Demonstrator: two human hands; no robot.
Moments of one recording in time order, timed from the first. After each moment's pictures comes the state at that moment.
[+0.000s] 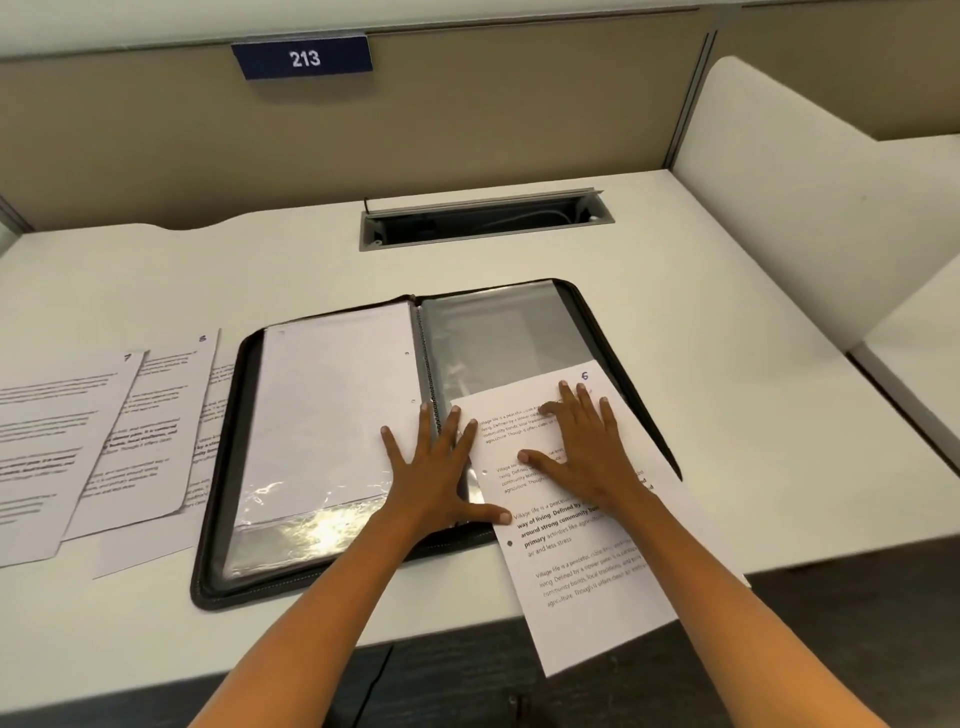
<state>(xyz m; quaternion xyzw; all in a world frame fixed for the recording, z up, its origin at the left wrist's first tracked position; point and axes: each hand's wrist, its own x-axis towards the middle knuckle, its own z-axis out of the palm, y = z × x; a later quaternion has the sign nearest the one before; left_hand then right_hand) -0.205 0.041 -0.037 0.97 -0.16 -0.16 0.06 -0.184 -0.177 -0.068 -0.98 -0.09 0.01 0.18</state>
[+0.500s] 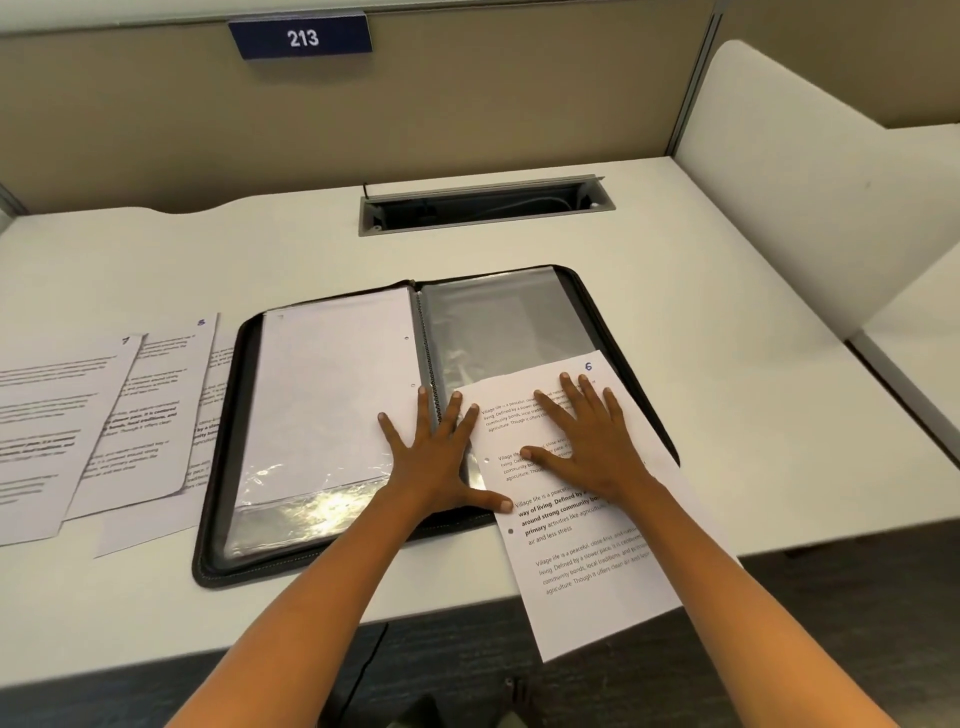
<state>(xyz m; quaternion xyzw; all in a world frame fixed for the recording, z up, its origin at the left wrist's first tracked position) -0.206 0.039 -0.031 0.97 -0.15 -0.19 0.03 -0.195 -0.186 -0.068 -0.98 -0.12 0.02 0.12</state>
